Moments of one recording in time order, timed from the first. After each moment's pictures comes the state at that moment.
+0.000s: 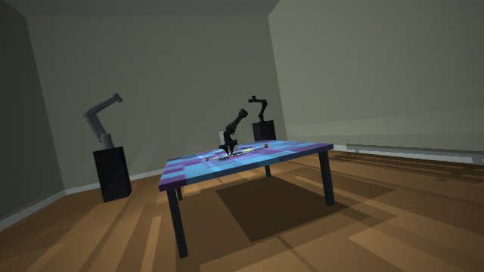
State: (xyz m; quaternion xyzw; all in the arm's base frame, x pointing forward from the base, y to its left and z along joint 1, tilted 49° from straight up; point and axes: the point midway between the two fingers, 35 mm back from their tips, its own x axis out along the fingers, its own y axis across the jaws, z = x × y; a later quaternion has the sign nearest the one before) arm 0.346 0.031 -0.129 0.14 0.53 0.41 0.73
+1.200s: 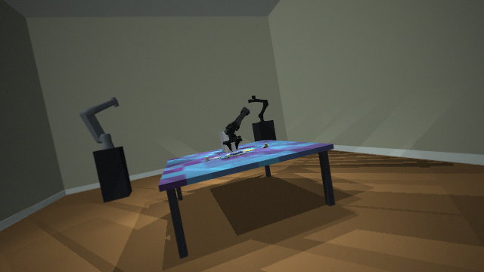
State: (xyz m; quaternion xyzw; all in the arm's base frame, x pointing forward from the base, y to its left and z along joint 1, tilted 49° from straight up) arm 0.346 0.040 -0.077 0.20 0.56 0.37 0.72
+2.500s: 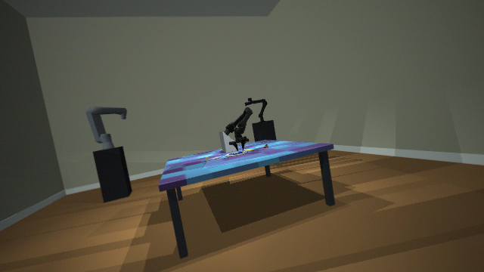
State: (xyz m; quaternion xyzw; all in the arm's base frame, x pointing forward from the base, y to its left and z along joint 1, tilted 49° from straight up) arm 0.343 0.093 -0.040 0.28 0.59 0.30 0.69
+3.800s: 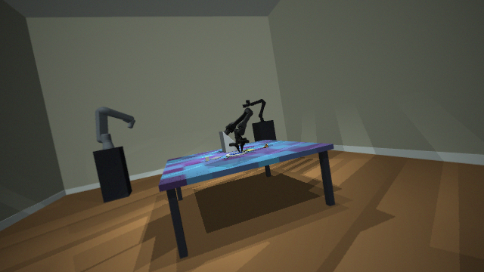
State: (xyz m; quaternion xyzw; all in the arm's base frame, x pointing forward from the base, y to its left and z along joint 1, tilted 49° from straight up) arm 0.342 0.103 -0.048 0.28 0.60 0.30 0.69
